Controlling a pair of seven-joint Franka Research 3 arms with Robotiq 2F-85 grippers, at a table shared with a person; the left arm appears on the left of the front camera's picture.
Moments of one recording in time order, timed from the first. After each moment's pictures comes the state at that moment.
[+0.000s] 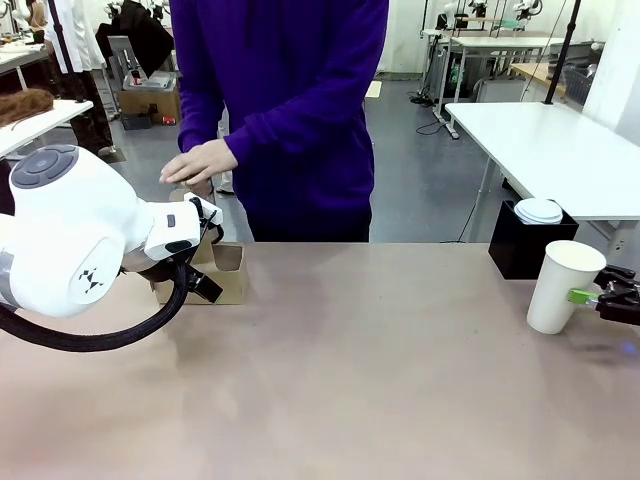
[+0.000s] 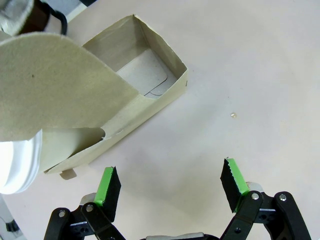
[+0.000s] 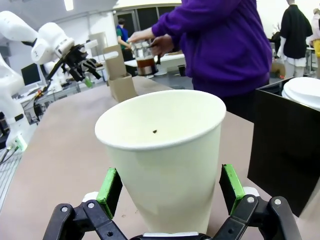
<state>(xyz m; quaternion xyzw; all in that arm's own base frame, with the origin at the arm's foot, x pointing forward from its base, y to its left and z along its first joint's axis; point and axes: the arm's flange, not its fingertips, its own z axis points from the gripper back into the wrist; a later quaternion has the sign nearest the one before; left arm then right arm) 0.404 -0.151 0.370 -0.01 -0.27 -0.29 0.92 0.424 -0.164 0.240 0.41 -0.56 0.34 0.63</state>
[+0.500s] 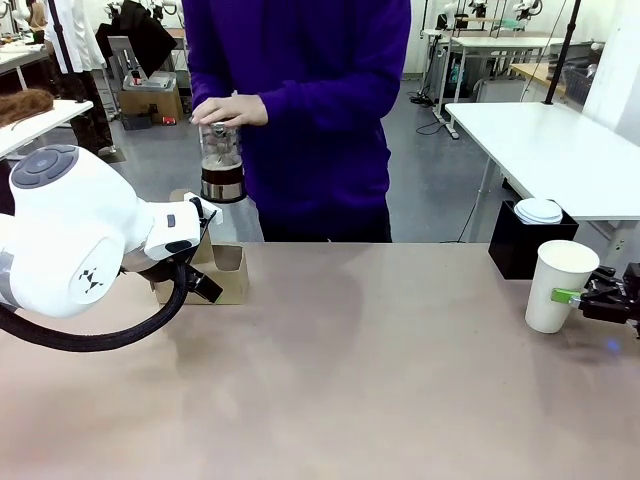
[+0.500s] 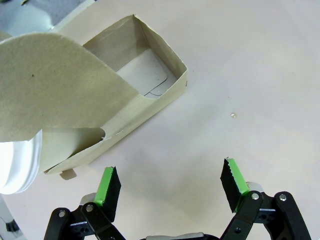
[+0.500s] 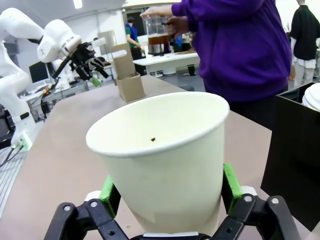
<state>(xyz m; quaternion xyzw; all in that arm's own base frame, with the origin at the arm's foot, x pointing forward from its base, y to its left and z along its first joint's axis) 0.404 -0.151 0.370 -0.01 -0.27 -0.29 0.92 0.431 -0.145 0.239 0.43 -0.55 0.35 0.62</state>
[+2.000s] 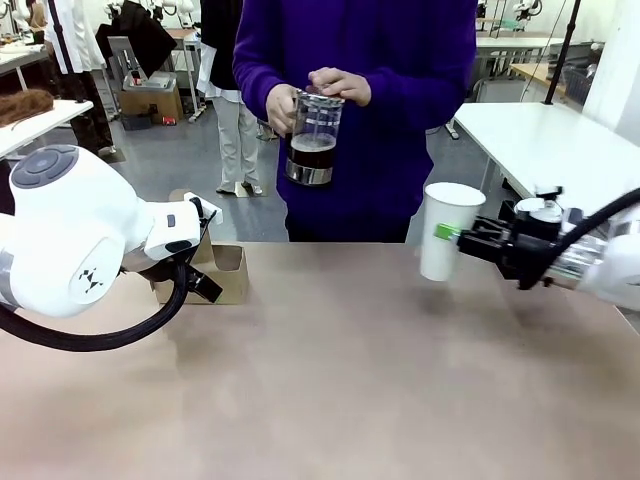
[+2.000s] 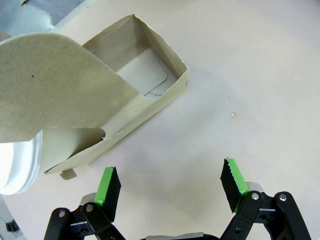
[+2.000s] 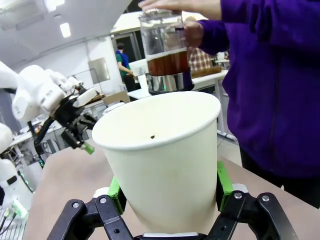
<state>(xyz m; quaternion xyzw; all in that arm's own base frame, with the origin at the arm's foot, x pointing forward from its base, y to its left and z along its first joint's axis) 0.404 -0.151 0.370 -0.01 -0.27 -0.29 0.92 0.471 0.070 0.314 0.45 -0.58 0.28 0.62</state>
